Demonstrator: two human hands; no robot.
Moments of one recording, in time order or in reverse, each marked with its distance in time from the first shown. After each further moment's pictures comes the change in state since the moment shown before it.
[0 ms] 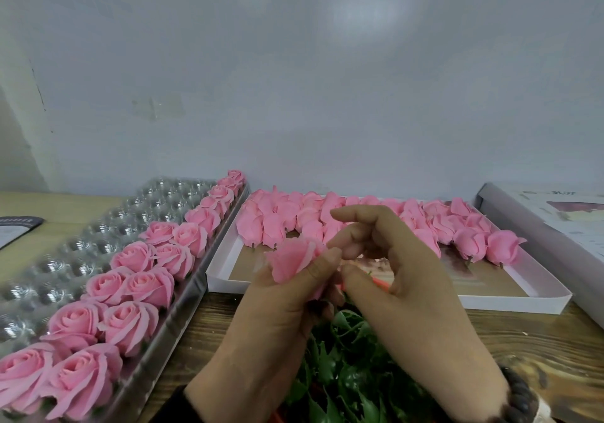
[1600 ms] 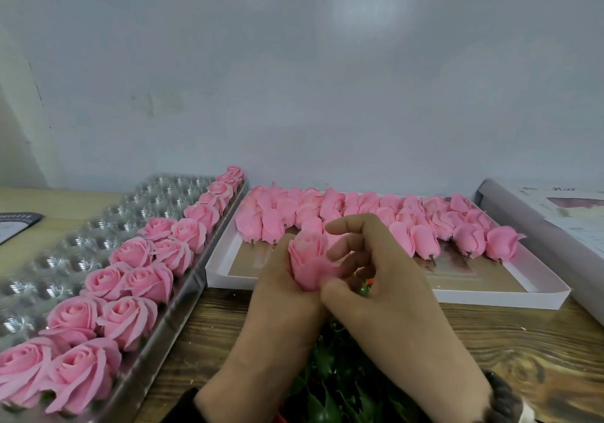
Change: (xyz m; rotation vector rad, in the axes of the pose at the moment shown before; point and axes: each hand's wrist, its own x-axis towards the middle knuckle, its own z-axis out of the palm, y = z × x) left_hand 0.003 -0.005 0.010 0.196 0.053 0.140; right_hand -0.005 0.008 0.011 -0.100 -0.006 0.118
